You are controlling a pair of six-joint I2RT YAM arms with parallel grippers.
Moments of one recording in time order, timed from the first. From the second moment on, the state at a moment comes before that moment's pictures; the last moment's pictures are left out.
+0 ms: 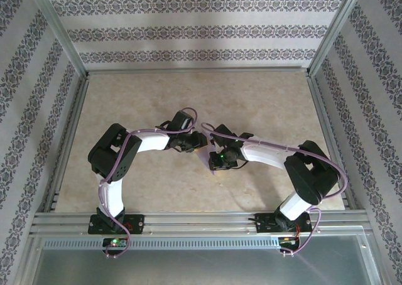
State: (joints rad) left arm -0.56 1.93 1.04 -0.02 0.45 -0.88; right arm 0.72 1.61 0.88 -0.54 -0.24 0.57
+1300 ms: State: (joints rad) left arm -0.56 1.93 1.04 -0.01 0.45 -0.88; right arm 0.78 1.69 0.93 -0.60 -0.18 0.55
